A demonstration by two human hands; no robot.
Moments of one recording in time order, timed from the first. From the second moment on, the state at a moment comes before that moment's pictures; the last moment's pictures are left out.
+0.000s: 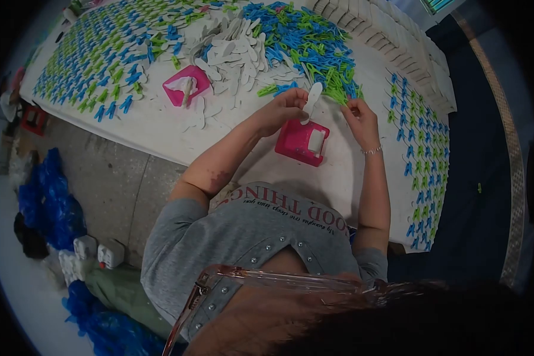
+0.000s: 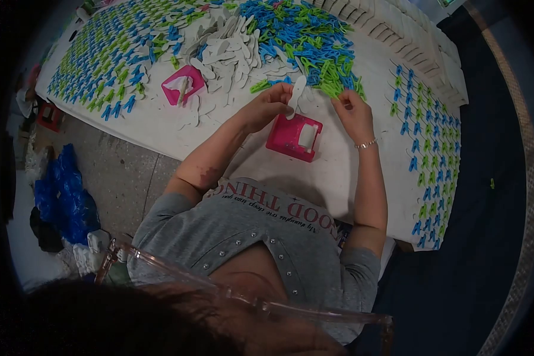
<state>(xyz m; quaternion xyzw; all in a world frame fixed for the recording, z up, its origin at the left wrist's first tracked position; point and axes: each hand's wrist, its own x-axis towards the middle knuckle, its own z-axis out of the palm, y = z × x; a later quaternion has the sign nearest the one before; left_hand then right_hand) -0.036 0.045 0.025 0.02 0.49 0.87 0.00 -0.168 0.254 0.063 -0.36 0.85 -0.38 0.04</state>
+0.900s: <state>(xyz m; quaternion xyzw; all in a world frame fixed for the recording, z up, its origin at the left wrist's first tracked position) -0.025 0.061 0.023 0.10 0.60 0.79 0.03 -0.072 0.276 0.053 -0.15 0.54 -0.78 0.29</state>
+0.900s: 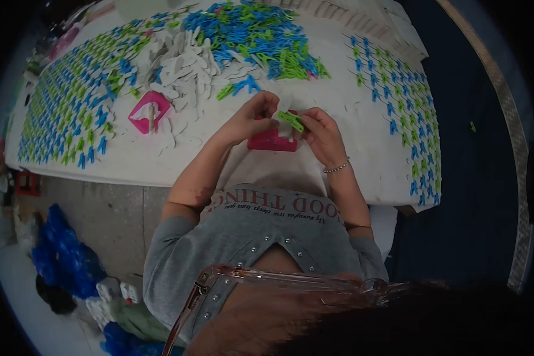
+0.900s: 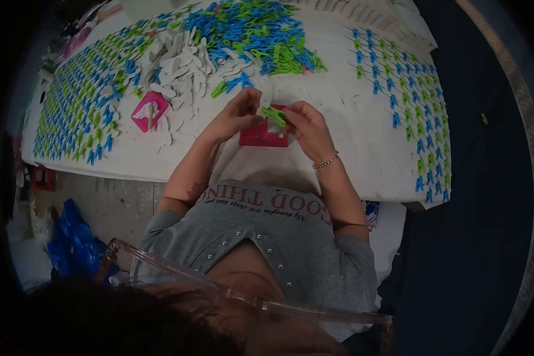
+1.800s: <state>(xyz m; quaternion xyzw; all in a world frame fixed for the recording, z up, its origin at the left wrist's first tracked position) -0.053 -0.024 -0.002 -0.18 0.69 0.57 -0.42 -0.193 0.414 -0.015 0.00 0.92 -0.22 -0.32</state>
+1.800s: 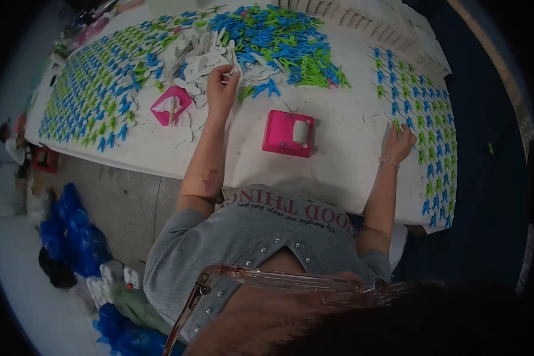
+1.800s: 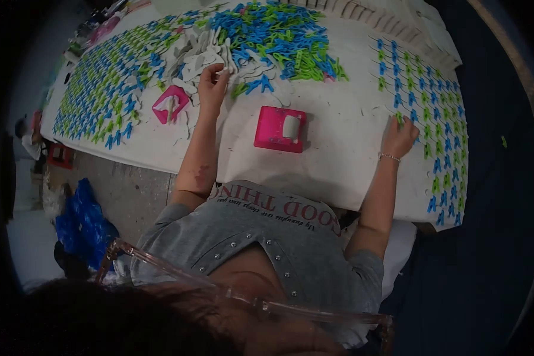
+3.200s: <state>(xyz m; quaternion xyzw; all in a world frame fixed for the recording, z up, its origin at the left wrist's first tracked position) -0.016 0.056 0.023 0.09 0.73 0.65 -0.17 -0.088 0.268 0.032 -0.43 0.74 -0.51 0.02</state>
